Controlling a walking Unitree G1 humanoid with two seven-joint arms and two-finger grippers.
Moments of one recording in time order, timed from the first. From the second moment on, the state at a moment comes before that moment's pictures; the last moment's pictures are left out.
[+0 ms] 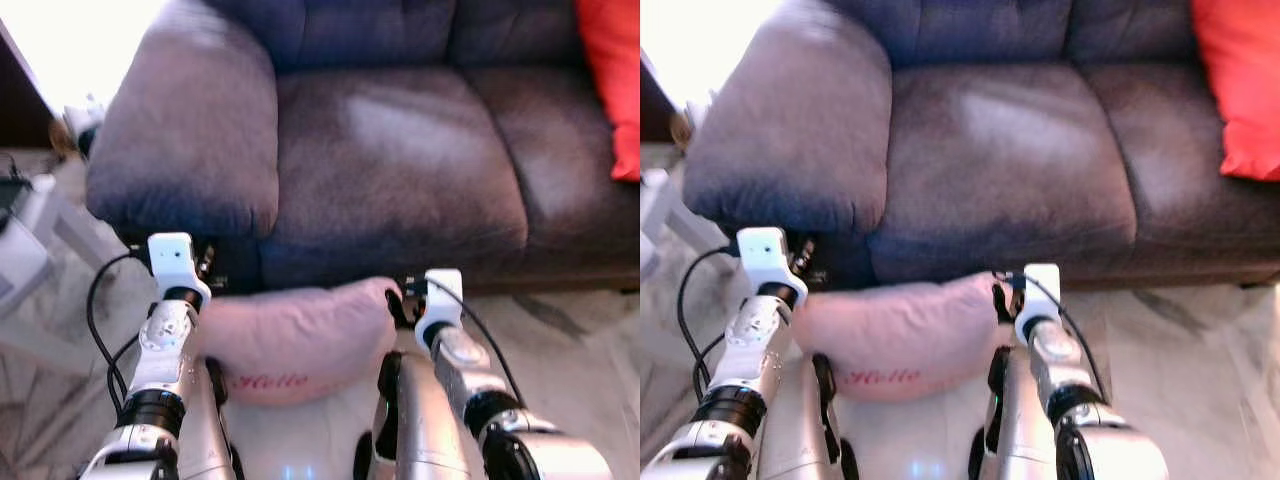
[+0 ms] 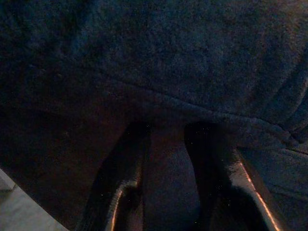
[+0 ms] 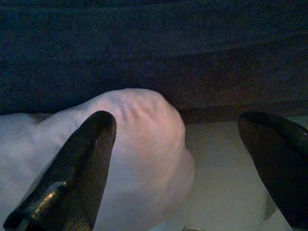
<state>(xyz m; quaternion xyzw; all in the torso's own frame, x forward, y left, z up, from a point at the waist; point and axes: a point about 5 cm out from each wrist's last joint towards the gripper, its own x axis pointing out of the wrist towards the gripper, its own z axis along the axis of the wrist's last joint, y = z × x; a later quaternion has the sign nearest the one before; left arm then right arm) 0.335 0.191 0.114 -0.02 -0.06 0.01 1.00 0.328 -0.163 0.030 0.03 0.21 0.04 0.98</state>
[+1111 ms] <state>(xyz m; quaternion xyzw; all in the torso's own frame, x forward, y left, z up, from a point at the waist) 0.228 0.222 0.163 0.04 -0.10 0.13 0.99 0.351 -0.153 0.060 0.06 0.18 0.07 0.98</state>
